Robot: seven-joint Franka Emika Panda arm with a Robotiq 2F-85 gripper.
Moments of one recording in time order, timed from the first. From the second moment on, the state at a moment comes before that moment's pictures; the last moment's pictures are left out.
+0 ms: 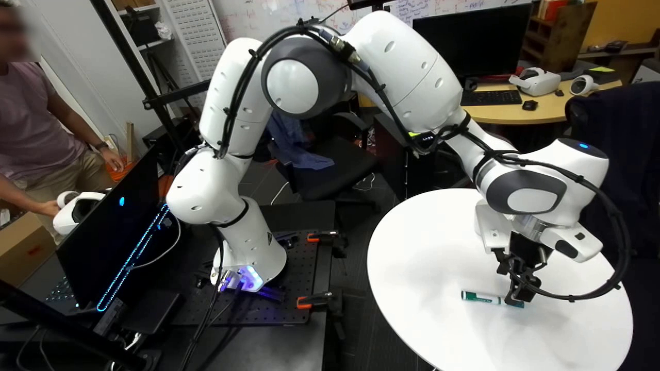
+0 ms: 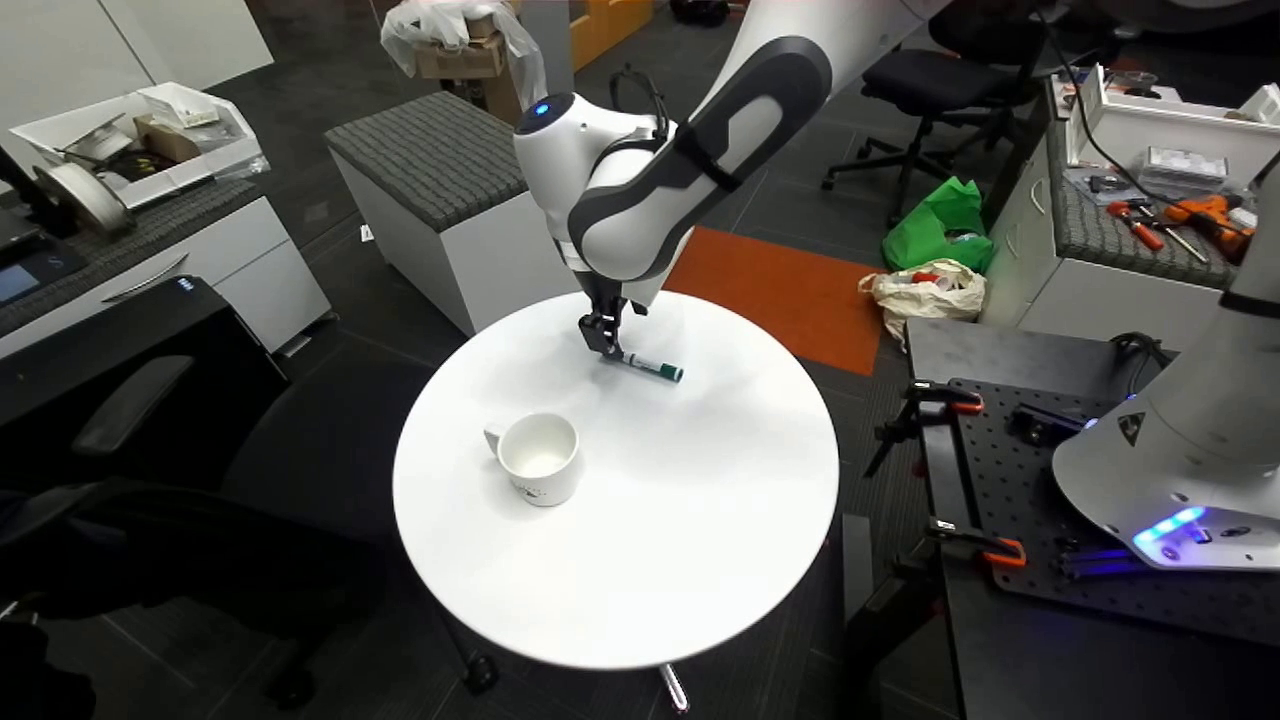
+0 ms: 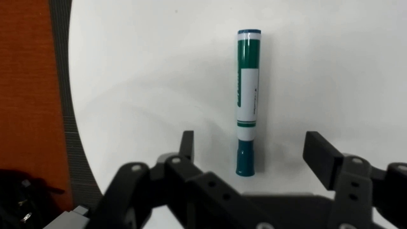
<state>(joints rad) -0.06 0.68 -0.10 -1.72 -0.13 2.25 0.18</state>
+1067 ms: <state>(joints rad) -0.03 0.09 -0.11 -2.18 -0.13 2.27 0.28</state>
